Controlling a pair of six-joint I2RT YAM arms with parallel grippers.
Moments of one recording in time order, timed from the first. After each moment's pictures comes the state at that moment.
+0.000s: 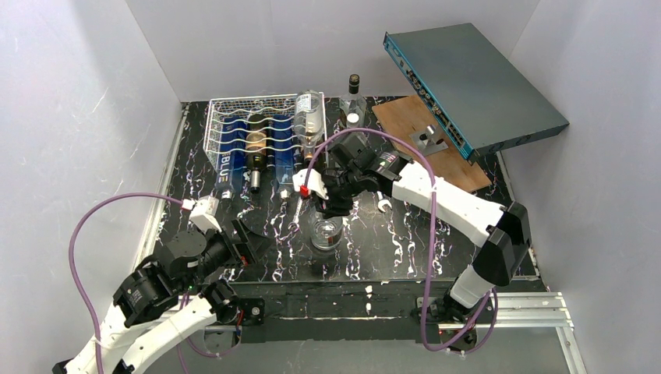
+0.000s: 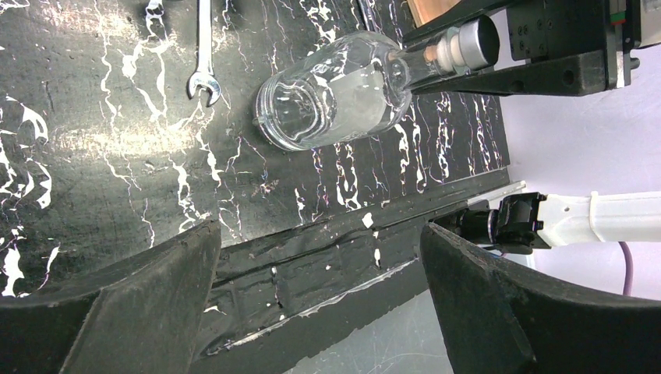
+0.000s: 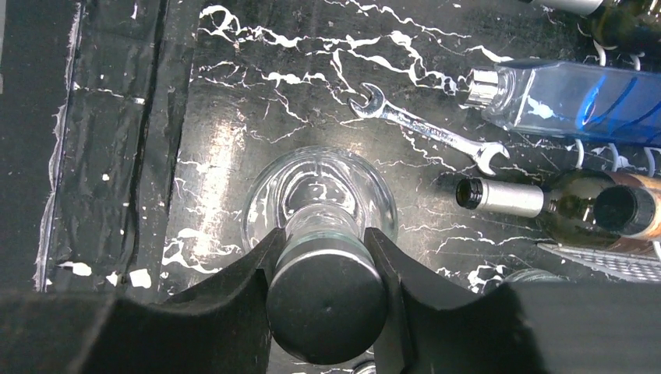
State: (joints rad) left arm -0.83 0.30 0.84 -1.01 -0.21 -0.84; right arm 0.93 1.61 1.53 -0.85 -0.51 -0.77
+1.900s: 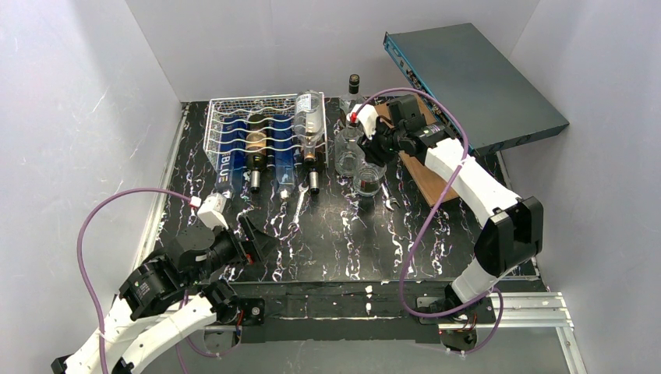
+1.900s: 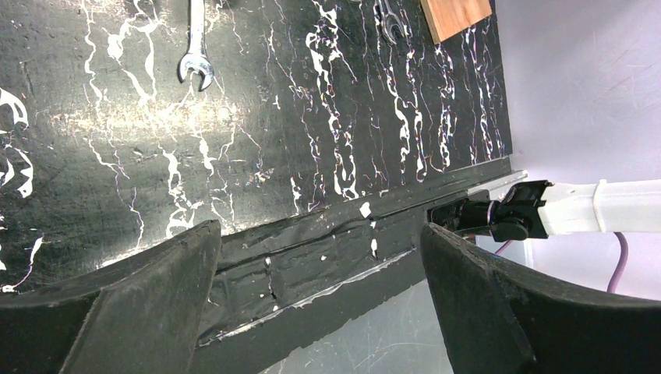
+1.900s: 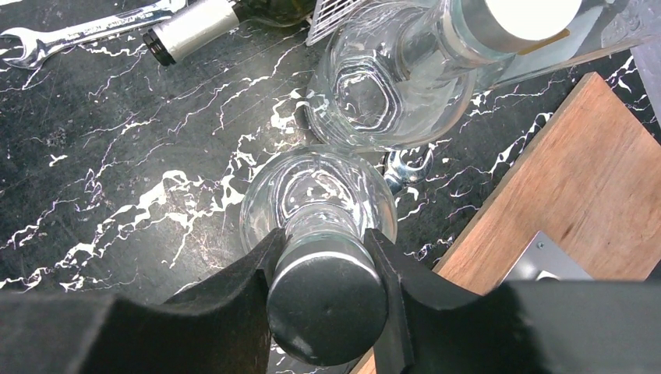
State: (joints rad) left arm -0.83 0.36 0.84 -1.00 -0.17 -0.86; right arm 0.49 1.61 1.49 -0.65 -0.30 -0.55
